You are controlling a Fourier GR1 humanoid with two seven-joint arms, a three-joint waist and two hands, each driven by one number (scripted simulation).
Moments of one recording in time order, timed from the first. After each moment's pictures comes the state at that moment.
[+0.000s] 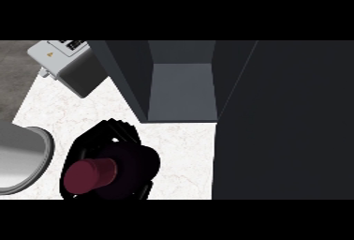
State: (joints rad) left arm 0.00 0.05 -0.34 -1.93 0.13 0.22 -0.04; right arm -0.07 -0.13 0.00 -2.41 -0.27 0.14 0.59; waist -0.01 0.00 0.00
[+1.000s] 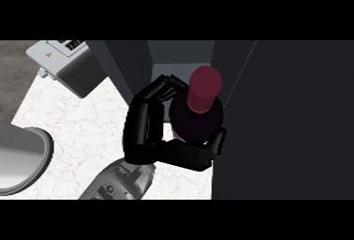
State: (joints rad) left arm -0.48 0.00 -0.50 -1.69 0.08 0.66 0.12; right arm -0.04 -0.13 -0.03 -2.40 -0.28 0.19 0.56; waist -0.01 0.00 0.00
